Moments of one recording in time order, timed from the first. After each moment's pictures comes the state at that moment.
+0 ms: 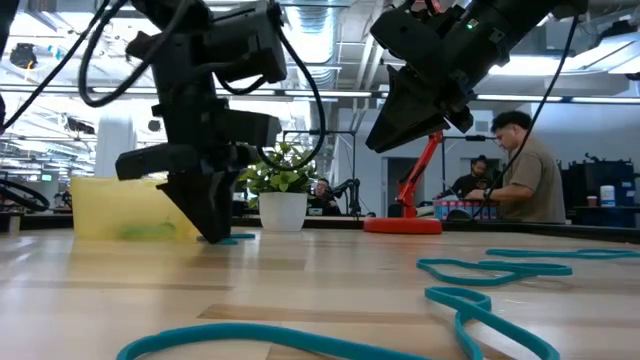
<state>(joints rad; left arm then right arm) -0.14 1.78 0.98 -0.51 -0.16 0.04 0.33 1.66 0.98 -0.23 0.55 0.67</state>
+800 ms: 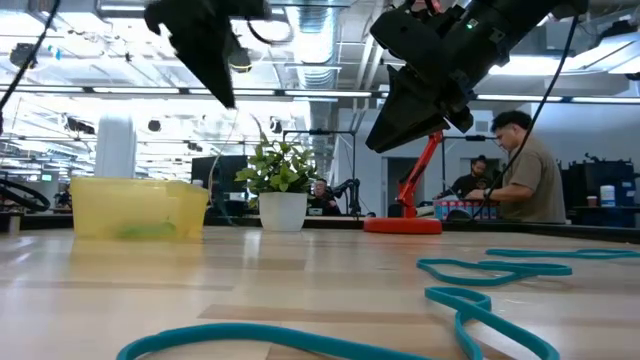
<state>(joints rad) -0.16 1.48 1.24 -0.94 -0.38 -0.17 0.33 1.66 0.98 -0.23 0.55 0.67</state>
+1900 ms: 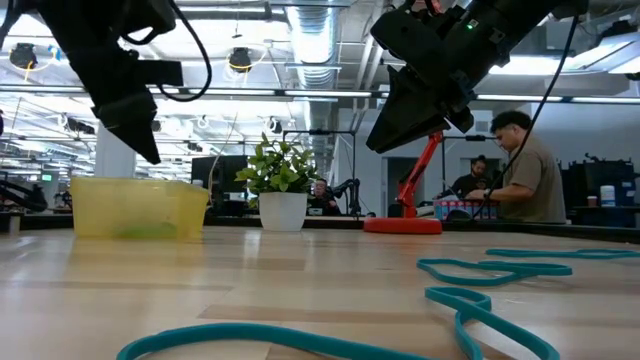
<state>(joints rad) -0.09 1.08 0.65 -0.81 -0.61 -0.54 0.33 1.66 0.98 -0.23 0.55 0.67</state>
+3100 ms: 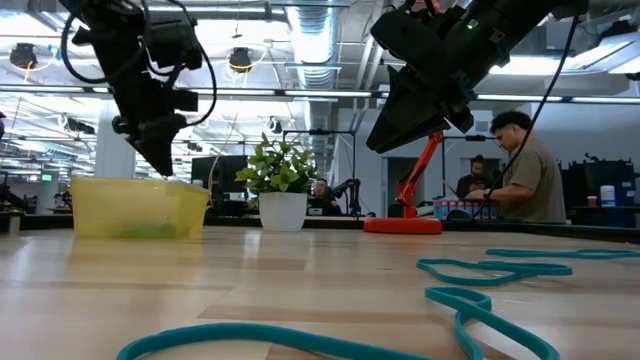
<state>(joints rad) 0.41 1.08 0.65 -0.68 -0.36 -0.26 0.33 1.66 0.98 -0.23 0.55 0.67</state>
